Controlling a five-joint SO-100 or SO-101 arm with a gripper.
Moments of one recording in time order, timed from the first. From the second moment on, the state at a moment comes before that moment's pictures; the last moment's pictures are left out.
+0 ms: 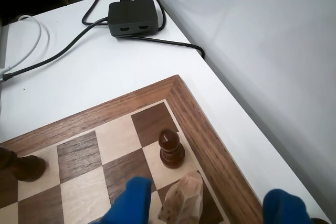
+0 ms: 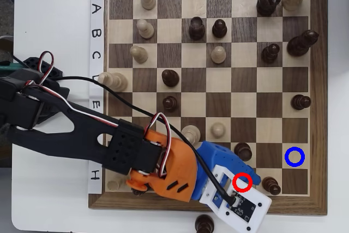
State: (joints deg) arm 19.8 74.9 90.8 16.4 100.5
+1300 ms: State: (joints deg) arm 19.8 68.5 87.8 17.4 100.5
